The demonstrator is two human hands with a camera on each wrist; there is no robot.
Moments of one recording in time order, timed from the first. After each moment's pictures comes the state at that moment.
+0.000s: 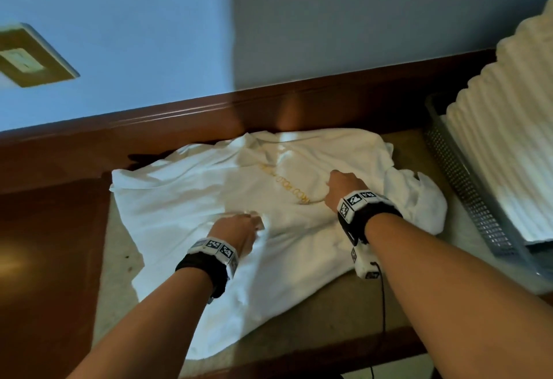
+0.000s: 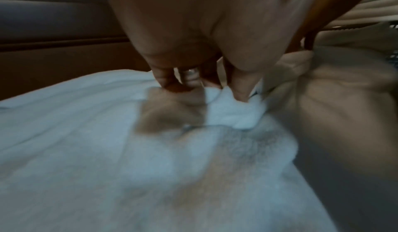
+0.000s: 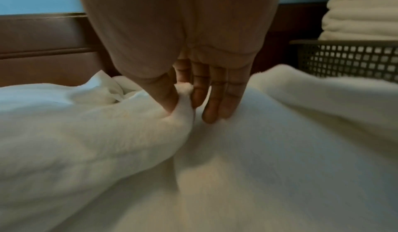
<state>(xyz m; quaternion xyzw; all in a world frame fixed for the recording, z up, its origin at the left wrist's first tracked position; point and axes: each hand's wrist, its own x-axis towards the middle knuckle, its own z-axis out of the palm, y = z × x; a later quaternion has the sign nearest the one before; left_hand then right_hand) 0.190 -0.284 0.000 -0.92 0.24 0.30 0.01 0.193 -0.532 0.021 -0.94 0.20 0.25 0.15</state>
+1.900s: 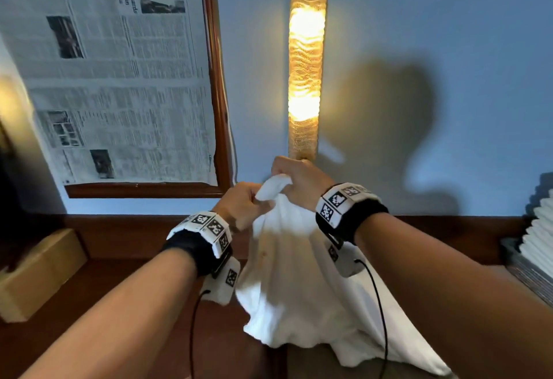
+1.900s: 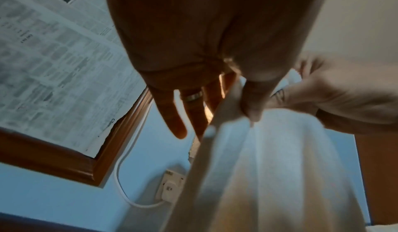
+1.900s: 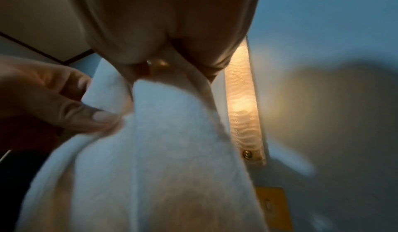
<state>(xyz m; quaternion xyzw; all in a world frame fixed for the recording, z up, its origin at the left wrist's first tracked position) 0.078 0.182 0.337 -0.89 0.21 -0.07 -0.39 0.074 -0.004 0.378 -0.93 -0.25 -0.15 0.21</state>
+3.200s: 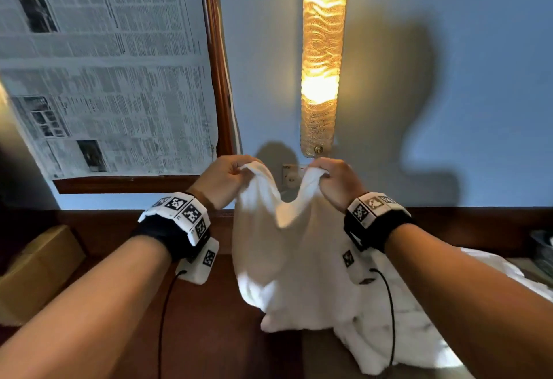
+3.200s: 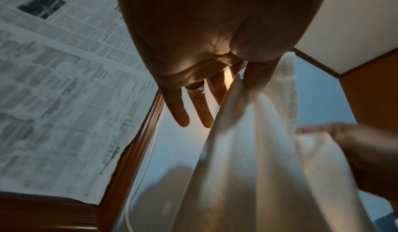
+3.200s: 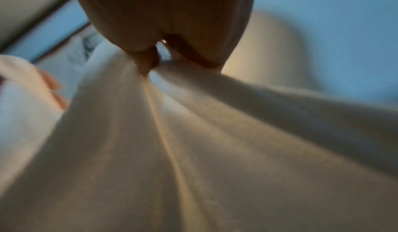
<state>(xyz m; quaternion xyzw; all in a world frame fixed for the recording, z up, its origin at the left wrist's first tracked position) 0.136 0.222 0.354 -0.85 0.25 -0.09 -0.46 0.149 -0.031 0.329 -0.90 -0.14 -0.21 0.35</state>
